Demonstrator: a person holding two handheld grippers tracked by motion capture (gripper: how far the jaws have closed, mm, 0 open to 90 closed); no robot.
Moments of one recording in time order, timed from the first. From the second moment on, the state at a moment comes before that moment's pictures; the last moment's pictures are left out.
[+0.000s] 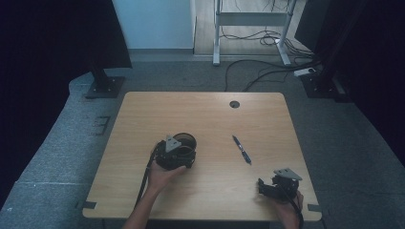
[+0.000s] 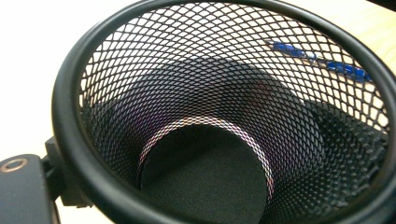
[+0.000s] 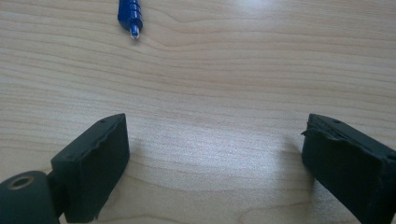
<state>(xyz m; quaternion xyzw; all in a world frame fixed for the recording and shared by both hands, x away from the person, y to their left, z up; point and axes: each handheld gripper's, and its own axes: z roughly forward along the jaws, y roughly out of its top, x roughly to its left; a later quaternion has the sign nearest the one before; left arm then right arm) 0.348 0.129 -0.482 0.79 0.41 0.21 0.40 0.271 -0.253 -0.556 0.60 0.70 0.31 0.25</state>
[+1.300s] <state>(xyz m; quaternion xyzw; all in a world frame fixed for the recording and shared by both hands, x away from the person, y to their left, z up) 0.370 0.075 -0.514 0.81 0.39 0.21 0.38 0.272 -0.254 -0.556 0.59 0.70 0.31 0.25</state>
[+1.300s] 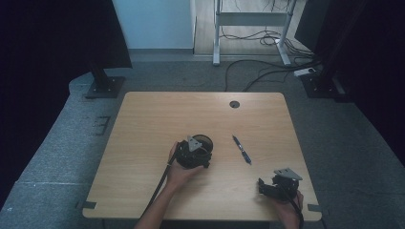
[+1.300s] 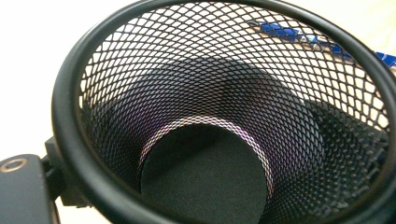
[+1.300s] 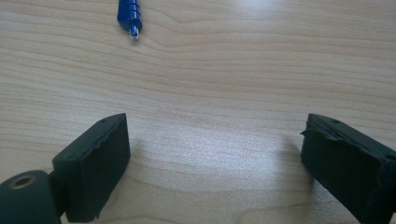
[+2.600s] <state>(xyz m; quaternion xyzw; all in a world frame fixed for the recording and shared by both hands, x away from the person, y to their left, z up) 0.352 0.095 -0.516 0.81 0.38 0.20 0.41 0.272 -0.254 -0.556 0.59 0.70 0.31 0.25</state>
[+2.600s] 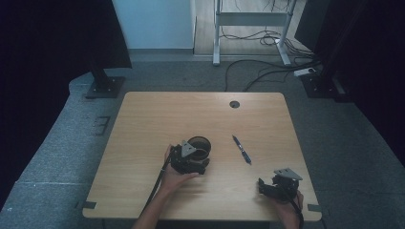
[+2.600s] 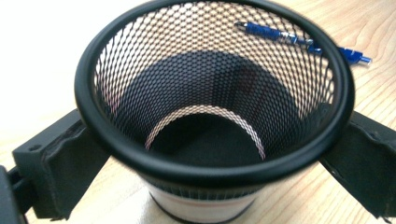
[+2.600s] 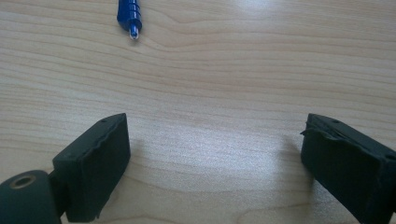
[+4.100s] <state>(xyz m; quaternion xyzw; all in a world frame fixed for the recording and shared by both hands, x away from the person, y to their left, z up) 0.307 0.169 -0.536 0.80 0.41 0.20 0.39 0.272 -0.254 -0.556 0.59 0.70 0.31 0.25</state>
